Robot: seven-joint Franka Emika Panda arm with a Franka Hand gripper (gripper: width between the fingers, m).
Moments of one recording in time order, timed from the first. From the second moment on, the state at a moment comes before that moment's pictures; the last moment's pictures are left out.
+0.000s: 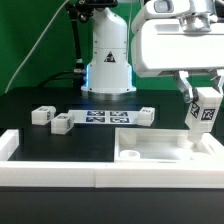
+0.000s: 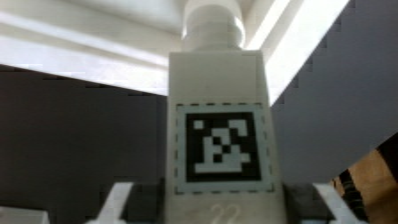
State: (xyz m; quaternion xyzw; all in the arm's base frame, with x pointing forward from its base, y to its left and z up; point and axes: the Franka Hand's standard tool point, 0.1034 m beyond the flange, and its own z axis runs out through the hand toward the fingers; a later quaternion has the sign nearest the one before) arm 0.616 0.101 0.120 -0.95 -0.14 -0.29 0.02
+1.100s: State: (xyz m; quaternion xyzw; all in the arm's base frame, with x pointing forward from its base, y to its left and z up) arm 0.619 0.115 0.090 -0.95 -0.14 -0.28 0.03
